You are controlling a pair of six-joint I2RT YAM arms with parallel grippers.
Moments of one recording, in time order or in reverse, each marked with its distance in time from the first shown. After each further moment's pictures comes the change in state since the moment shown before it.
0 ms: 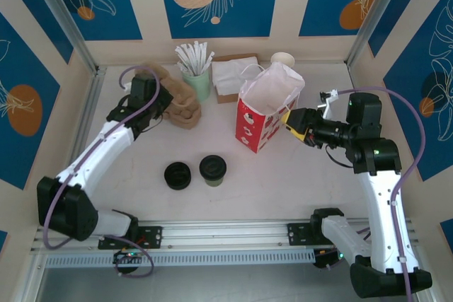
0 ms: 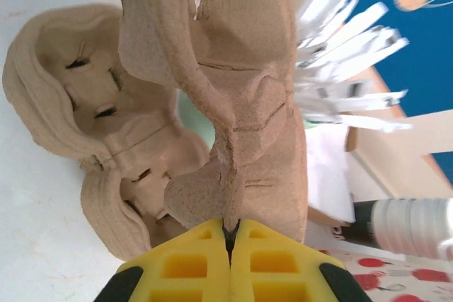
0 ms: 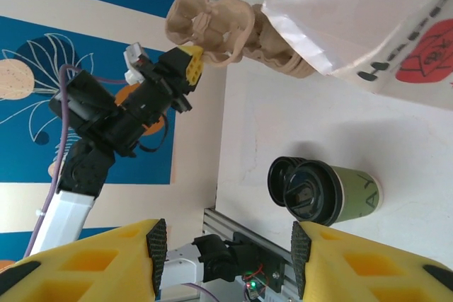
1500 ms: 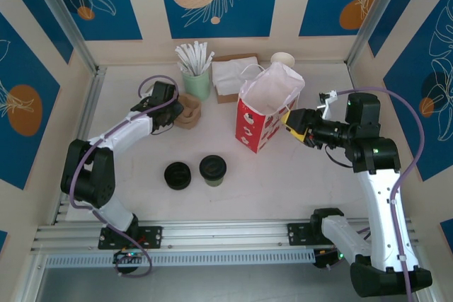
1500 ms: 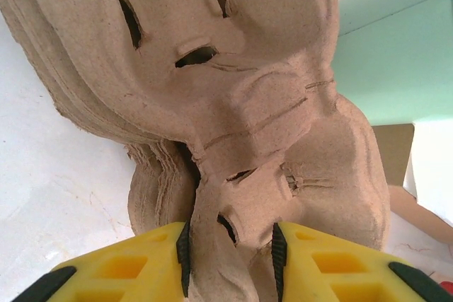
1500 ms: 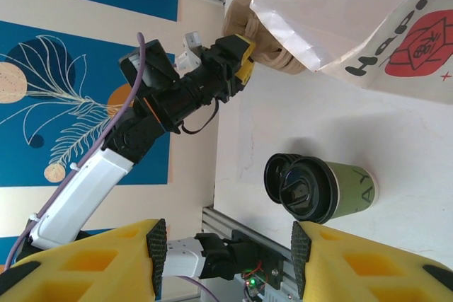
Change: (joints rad) left arm -0.011 0.301 -0.039 0.070 -0.034 -0.039; right arm 0.001 0.010 -0.014 -0.024 0.013 0.001
